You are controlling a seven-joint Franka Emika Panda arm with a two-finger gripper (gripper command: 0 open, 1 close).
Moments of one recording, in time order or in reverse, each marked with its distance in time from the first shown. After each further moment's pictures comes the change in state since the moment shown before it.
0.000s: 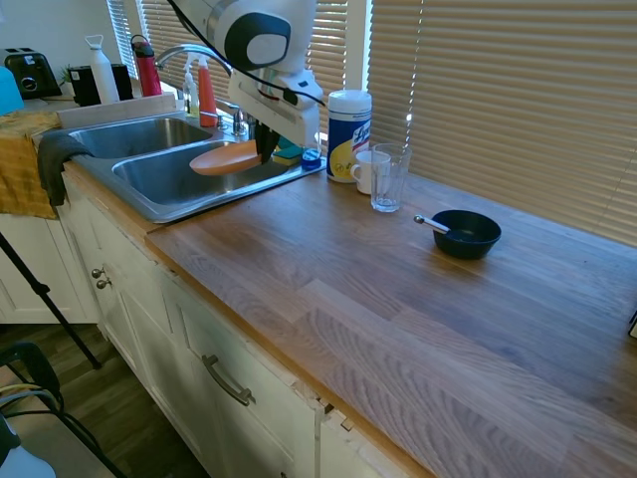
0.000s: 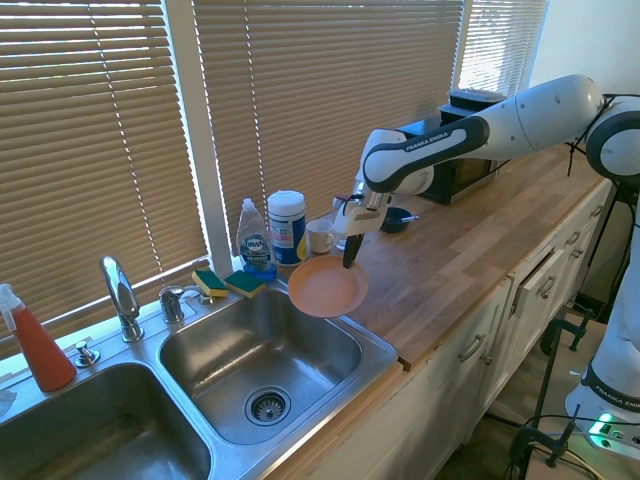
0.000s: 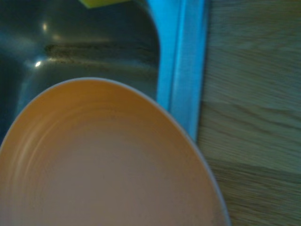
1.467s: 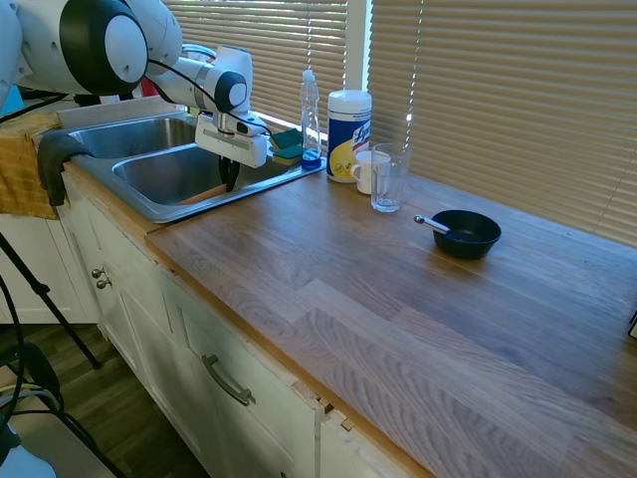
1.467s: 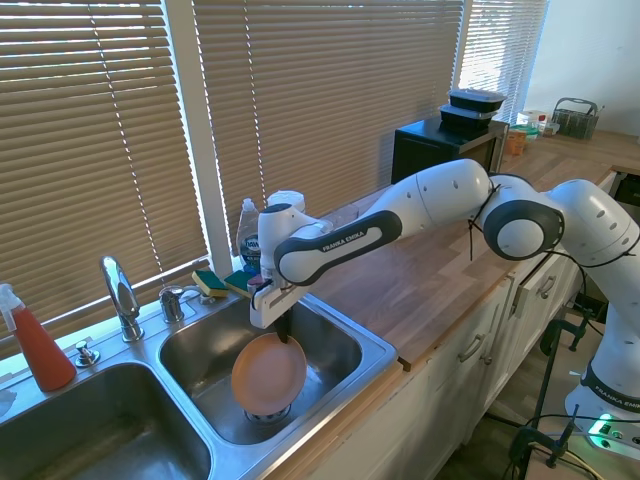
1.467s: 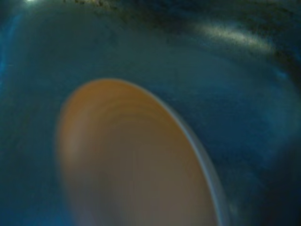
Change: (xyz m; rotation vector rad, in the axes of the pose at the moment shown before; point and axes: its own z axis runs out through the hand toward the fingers) arm -0.052 -0.152 0.196 -0.259 0.014 -0.080
